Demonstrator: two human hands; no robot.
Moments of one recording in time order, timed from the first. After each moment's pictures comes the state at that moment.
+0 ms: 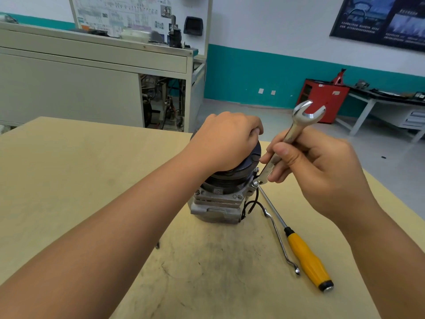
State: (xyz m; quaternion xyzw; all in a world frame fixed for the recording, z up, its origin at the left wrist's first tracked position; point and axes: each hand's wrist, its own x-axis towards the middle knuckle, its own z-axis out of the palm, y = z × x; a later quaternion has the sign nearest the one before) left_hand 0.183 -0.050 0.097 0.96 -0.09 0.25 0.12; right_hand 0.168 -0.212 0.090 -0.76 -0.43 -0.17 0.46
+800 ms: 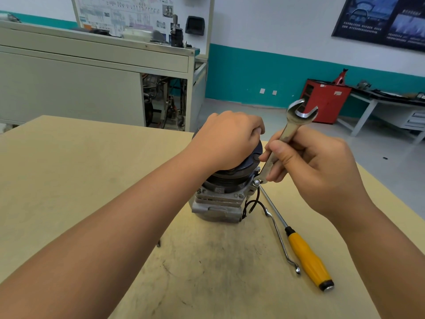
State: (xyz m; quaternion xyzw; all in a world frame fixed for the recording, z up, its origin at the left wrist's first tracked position) left_hand 0.183 -0.049 0.098 0.95 -0.10 0.25 0.14; right_hand 0.171 -0.208 0.088 -0.76 -0.43 -0.18 0.45
